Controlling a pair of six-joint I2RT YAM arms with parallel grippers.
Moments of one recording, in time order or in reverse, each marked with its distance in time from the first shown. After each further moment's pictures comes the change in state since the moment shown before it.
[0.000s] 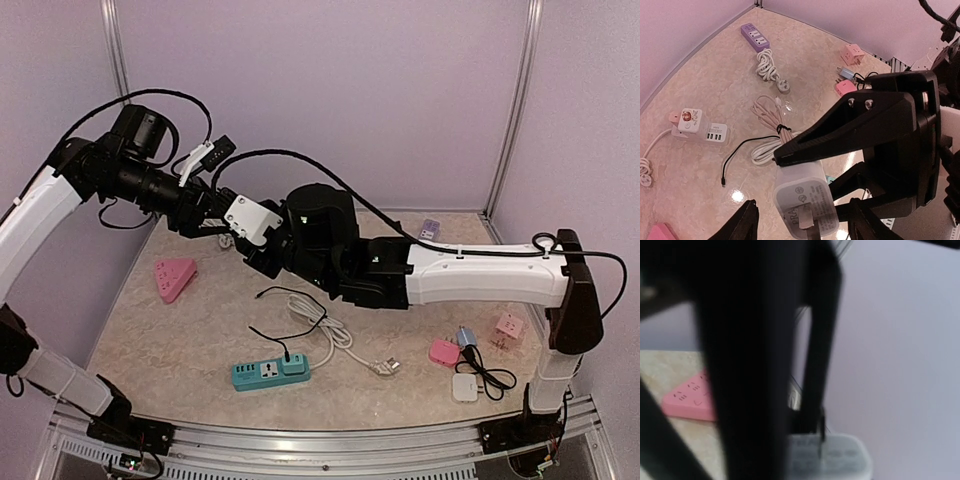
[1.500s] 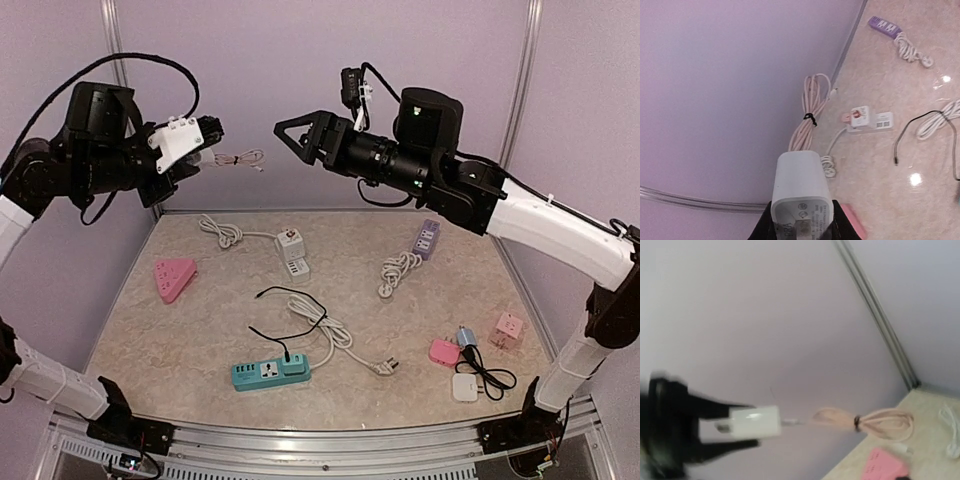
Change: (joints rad) left arm -0.208 -0.100 0.164 0.052 -0.800 0.438; right arm -0.256 -0.266 0.001 -0.066 -0.487 1.047
